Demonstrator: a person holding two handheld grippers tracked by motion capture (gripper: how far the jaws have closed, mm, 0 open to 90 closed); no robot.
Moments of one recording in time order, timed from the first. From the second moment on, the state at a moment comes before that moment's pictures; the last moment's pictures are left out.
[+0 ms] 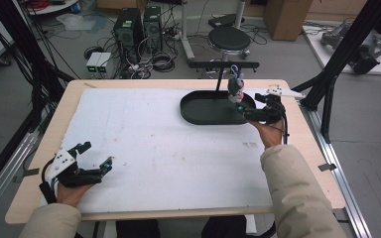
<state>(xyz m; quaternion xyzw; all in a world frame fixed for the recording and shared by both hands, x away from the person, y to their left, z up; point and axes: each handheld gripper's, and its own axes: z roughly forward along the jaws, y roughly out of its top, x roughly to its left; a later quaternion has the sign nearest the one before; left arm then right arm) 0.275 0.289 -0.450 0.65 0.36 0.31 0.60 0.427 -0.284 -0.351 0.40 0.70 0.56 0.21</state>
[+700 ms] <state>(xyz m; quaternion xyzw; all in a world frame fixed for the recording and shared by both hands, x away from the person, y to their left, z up) 0.274 0.289 -0.450 0.65 0.36 0.32 0.60 0.351 -0.275 -0.432 0.30 0.73 0.59 0.17</state>
